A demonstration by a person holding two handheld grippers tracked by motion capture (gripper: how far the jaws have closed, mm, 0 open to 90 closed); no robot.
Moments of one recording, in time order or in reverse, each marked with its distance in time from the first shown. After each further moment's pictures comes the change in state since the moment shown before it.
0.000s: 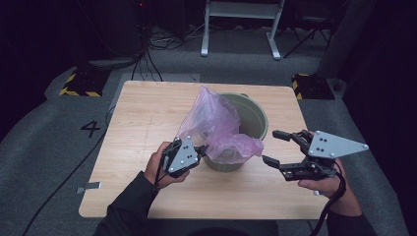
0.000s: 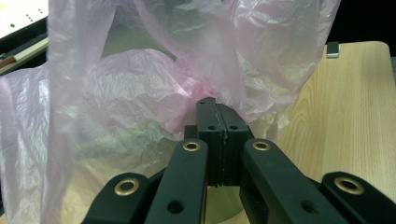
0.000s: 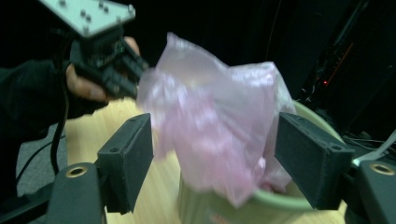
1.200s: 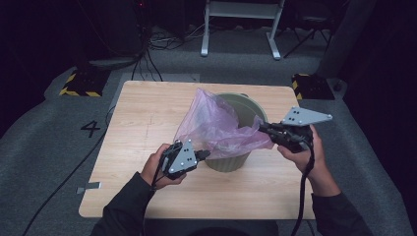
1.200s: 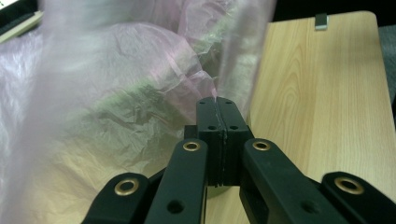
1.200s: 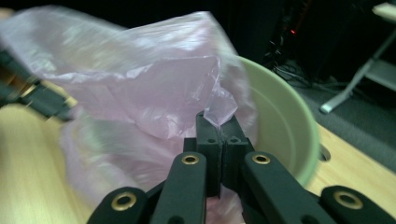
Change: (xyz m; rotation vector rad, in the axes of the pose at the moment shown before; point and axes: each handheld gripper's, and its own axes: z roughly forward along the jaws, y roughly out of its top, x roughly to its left) left arm 0.001 -0.011 -0.001 0.081 -0.061 0.033; right arm -0.046 -0.008 0.054 0.164 -0.146 0.118
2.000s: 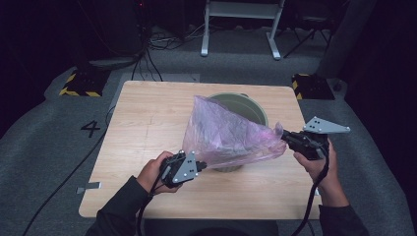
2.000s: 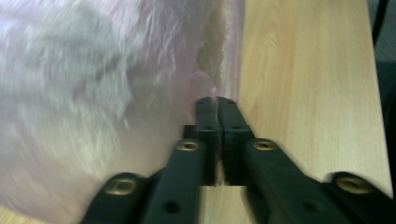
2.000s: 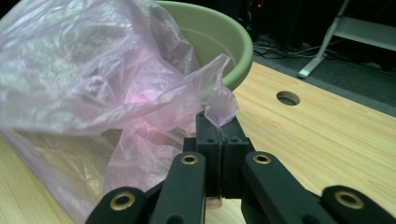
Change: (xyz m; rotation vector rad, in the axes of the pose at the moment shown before) left arm -0.013 -0.015 0.001 0.114 -0.053 0.063; right arm -0.030 -0.062 -0.018 0.020 -0.103 0.175
